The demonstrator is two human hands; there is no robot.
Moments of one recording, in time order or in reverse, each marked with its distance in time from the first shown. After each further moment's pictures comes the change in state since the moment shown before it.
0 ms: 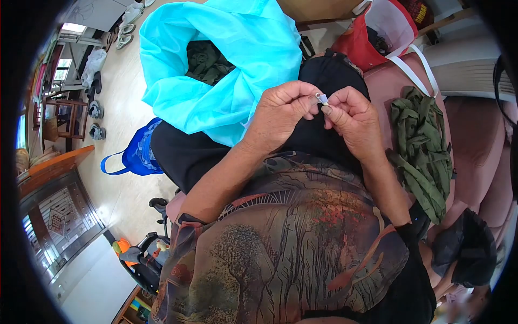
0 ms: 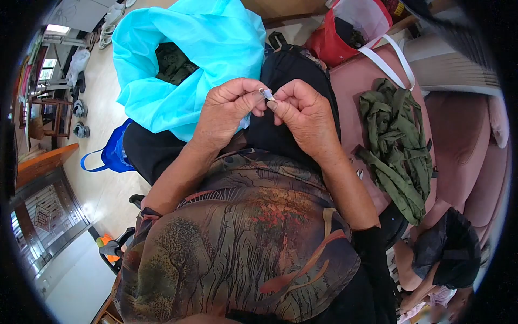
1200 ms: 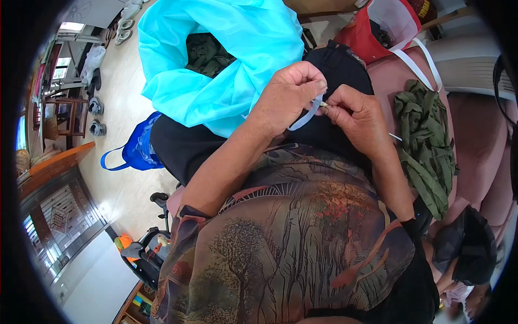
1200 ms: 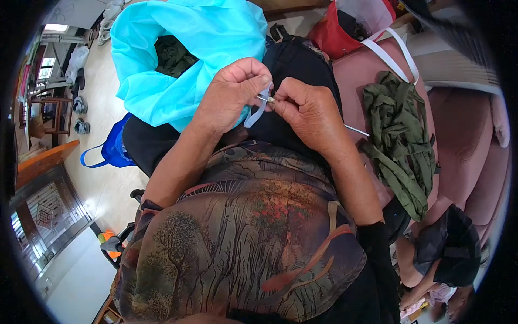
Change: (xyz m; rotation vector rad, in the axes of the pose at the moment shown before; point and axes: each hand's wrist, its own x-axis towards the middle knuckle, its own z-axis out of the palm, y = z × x) left_hand 0.014 0.014 0.004 -0.052 -0.052 -0.168; right_hand -0.001 -0.006 -0.004 -0.582 -0.033 -0.204
